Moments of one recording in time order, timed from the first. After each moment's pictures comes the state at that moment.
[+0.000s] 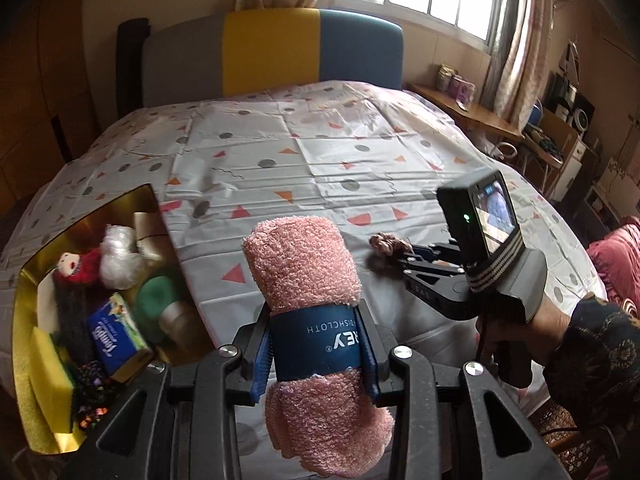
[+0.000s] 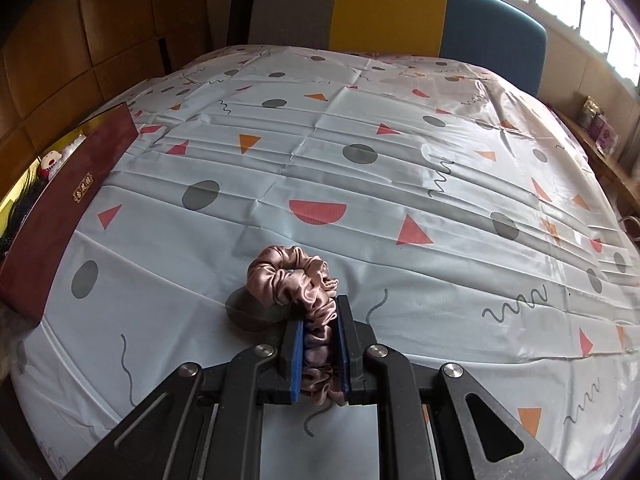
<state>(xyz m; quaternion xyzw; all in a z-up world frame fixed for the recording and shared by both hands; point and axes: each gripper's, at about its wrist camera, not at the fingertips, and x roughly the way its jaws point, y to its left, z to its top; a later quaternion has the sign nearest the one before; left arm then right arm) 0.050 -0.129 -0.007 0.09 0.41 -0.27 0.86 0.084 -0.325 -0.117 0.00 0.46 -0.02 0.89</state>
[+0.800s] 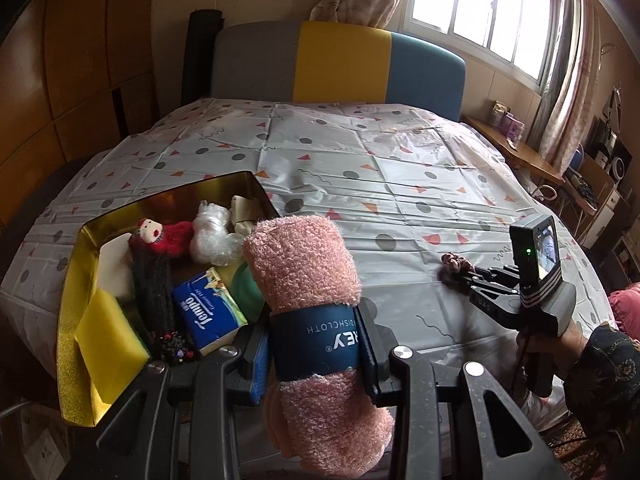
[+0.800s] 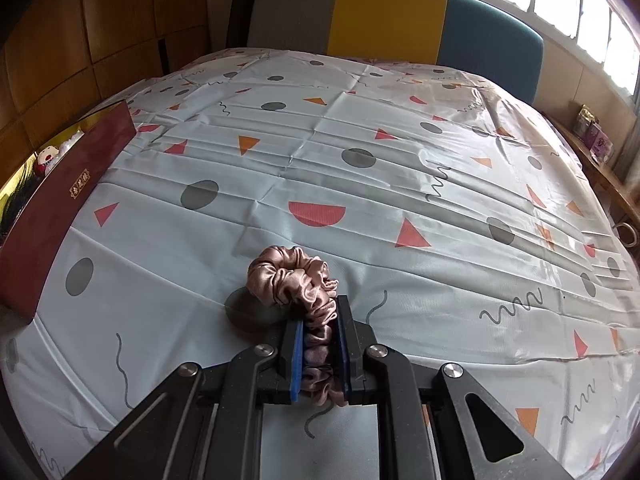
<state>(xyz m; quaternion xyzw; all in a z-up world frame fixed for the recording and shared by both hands) 0.060 -0.047 0.002 0.04 0.41 -0.20 0.89 0.082 -0.320 -0.118 -0.01 0.45 -0.03 0.89</state>
